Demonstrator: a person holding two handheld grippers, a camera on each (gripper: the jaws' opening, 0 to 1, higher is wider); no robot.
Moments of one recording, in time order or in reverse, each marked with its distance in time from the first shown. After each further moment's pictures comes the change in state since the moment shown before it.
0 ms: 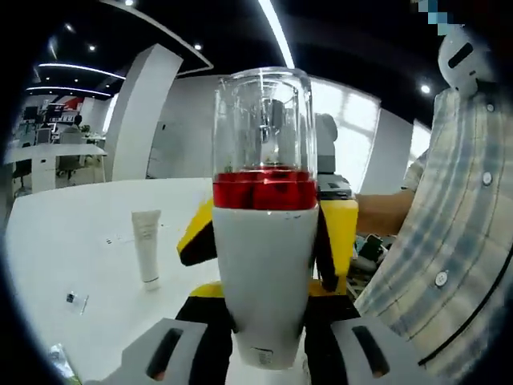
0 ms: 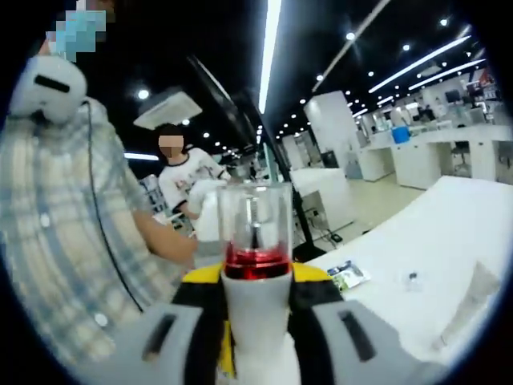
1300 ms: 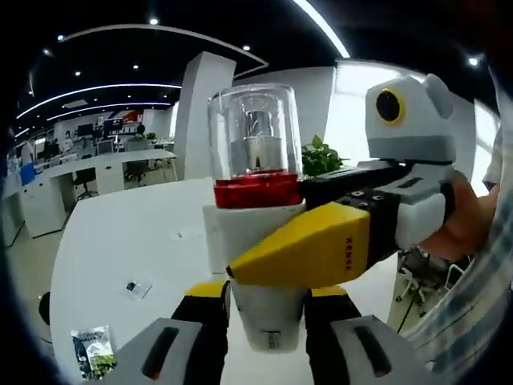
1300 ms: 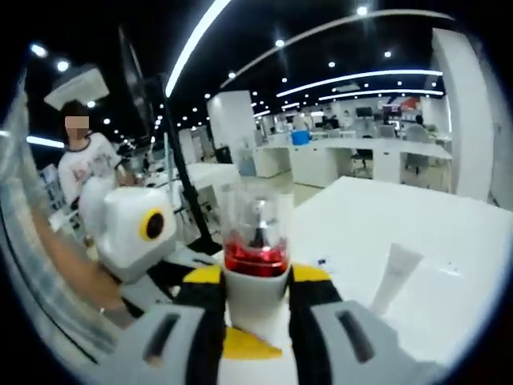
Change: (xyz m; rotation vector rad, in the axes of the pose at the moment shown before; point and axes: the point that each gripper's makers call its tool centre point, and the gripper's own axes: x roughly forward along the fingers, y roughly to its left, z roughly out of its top) left arm 0.003 0.050 -0.011 0.027 0.027 0.409; right arm -0.019 -0.056 -0.010 -0.014 0.031 -0.574
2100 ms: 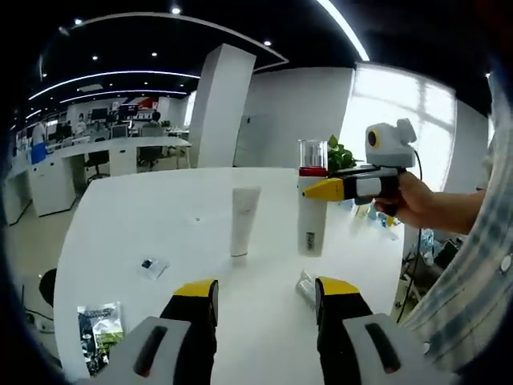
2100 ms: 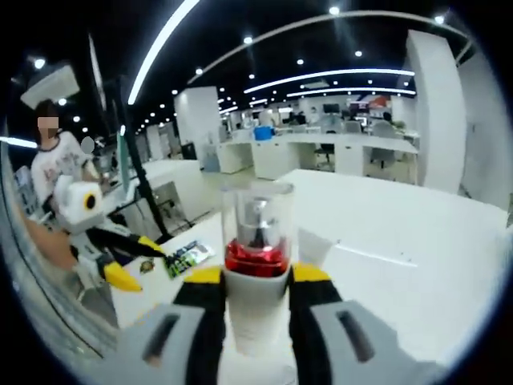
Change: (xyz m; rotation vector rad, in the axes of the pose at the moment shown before) left arm -0.027 0.033 -0.013 -0.077 0.003 0.046; right arm -0.047 -0.123 -0.025 0.023 0.036 -0.191
